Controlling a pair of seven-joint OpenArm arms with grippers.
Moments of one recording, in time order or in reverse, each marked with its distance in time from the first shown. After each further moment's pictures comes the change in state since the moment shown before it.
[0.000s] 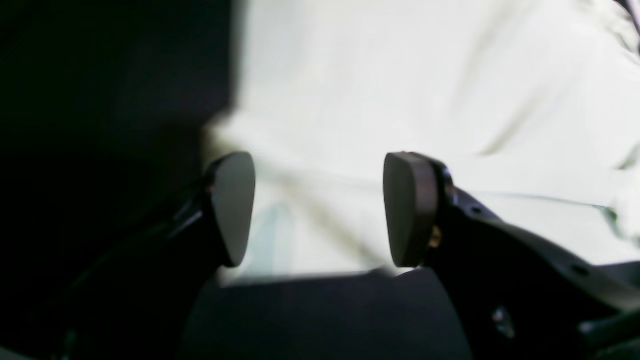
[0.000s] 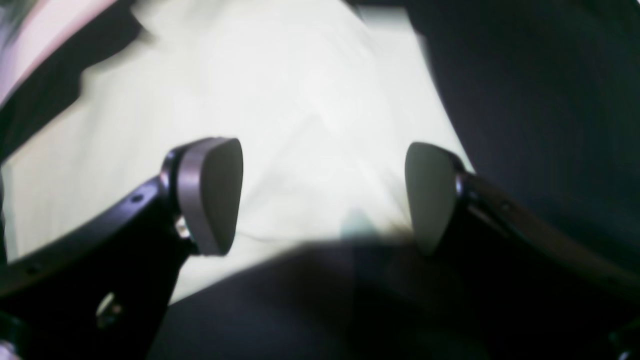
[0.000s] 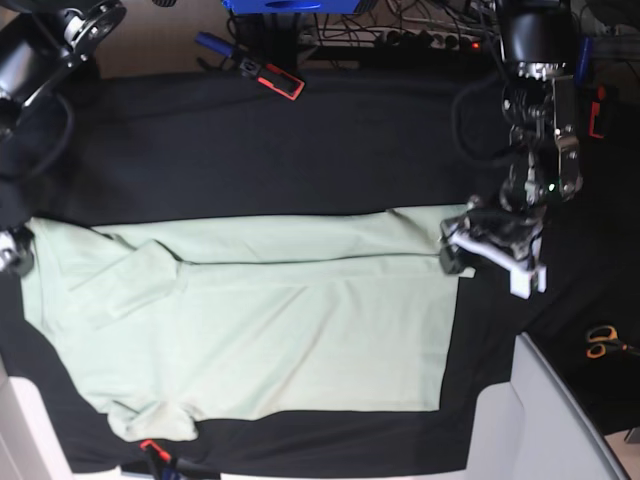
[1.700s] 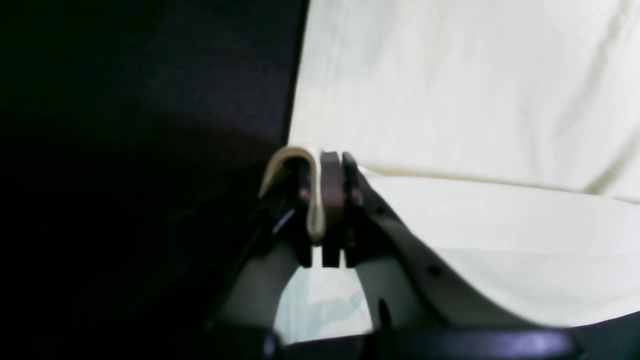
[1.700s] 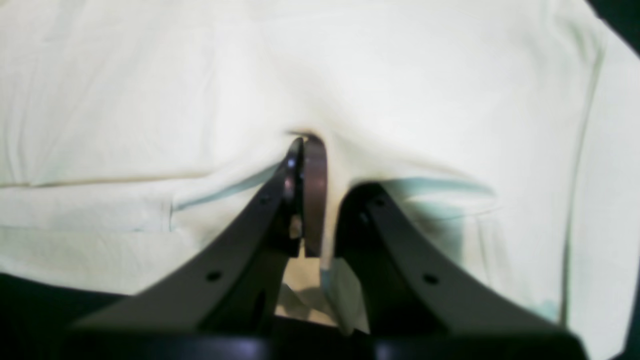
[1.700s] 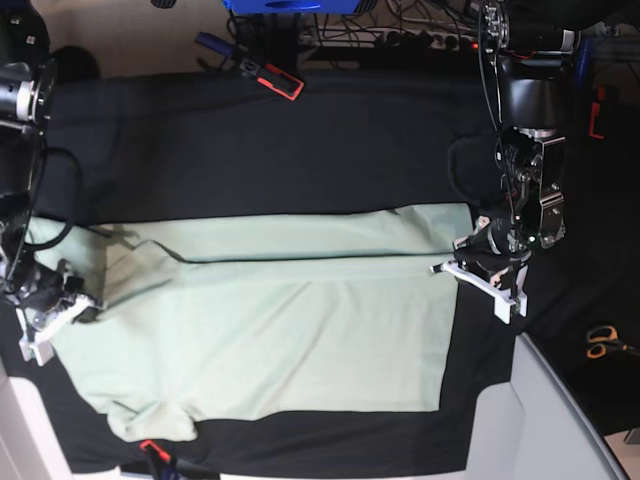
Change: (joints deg) left arm -15.2 0.2 5.1 -20.7 7.6 3.2 0.8; right arm 16.5 13.4 -43.1 -33.1 -0.1 -1.0 14.6
